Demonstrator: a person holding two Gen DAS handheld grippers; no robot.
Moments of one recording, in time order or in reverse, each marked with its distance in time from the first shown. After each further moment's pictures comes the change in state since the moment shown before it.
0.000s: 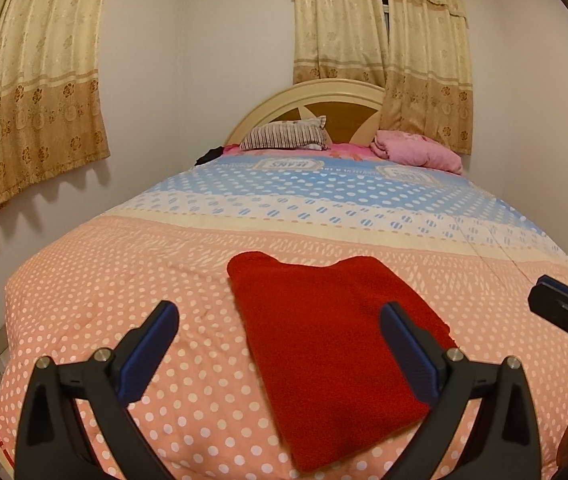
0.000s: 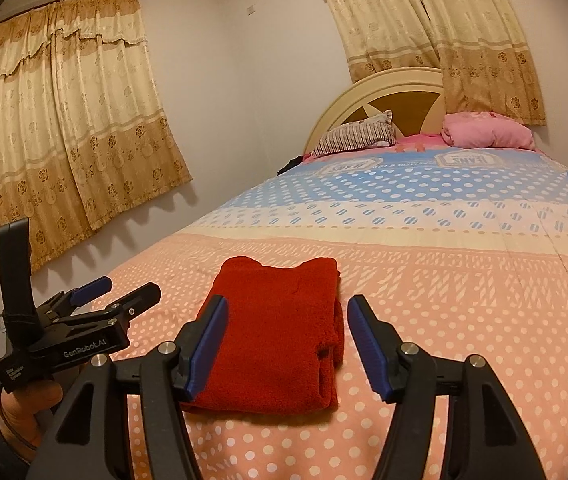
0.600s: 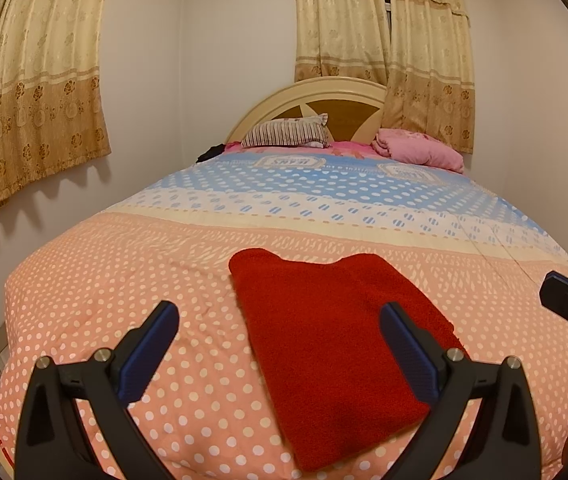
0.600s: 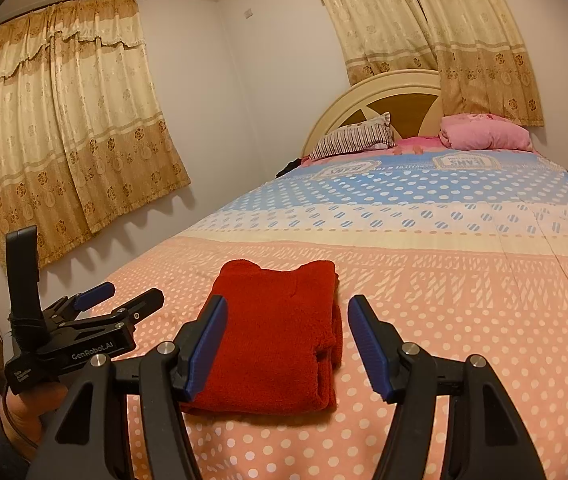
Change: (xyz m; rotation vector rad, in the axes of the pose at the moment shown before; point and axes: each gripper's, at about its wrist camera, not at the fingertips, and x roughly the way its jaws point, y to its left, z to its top) left arm 0.001 0.000 -0.001 -0.004 0.009 0.003; right arm -0.003 0.003 0.003 0.008 -0.007 -0.002
